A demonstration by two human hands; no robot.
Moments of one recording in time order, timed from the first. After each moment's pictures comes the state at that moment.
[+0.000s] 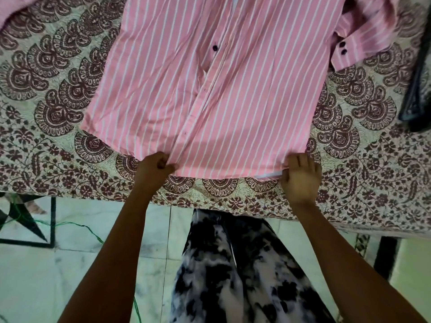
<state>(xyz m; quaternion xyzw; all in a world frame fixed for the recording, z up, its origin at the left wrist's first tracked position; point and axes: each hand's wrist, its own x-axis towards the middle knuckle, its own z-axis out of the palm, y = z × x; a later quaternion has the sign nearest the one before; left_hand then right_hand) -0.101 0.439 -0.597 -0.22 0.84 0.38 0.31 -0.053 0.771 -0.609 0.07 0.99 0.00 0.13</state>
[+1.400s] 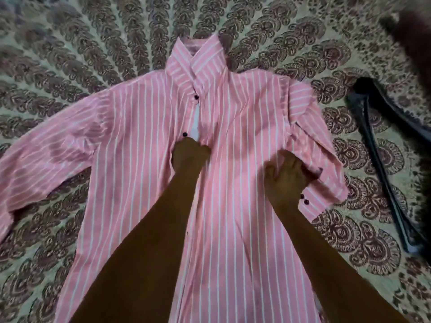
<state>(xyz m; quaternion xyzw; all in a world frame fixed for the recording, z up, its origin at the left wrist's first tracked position) -0.531 0.672 -0.629 -0.14 0.92 0.31 0.18 -0.399 0.821 -0.636 0.34 0.90 -0.24 -0.12</state>
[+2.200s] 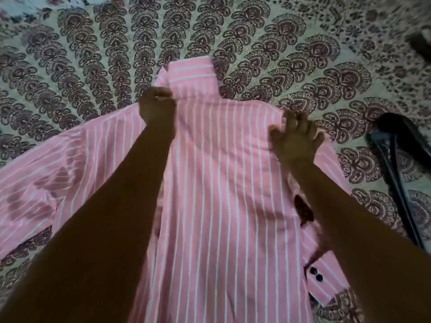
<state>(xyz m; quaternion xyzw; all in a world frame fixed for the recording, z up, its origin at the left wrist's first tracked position) -0.717 0.708 -0.628 -0.17 0.80 0.57 0.03 -0.575 0.934 -0.658 0.31 0.94 -0.14 0.01</state>
